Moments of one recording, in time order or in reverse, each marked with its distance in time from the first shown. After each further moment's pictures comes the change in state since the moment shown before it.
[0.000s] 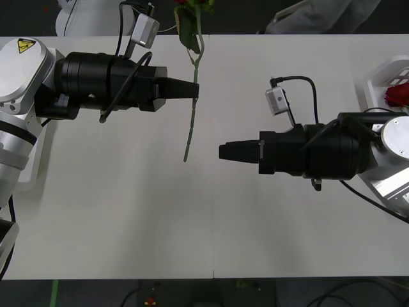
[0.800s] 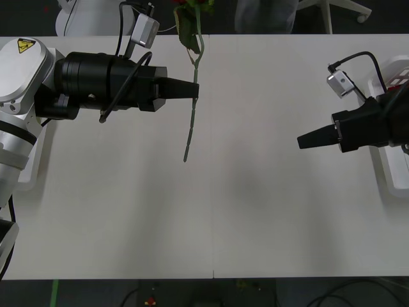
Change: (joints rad) right arm -0.157 -0.273 -0.108 0.261 0.005 0.387 -0.056; left arm 0.000 0.000 0.000 0.000 0.000 -0.001 0.000
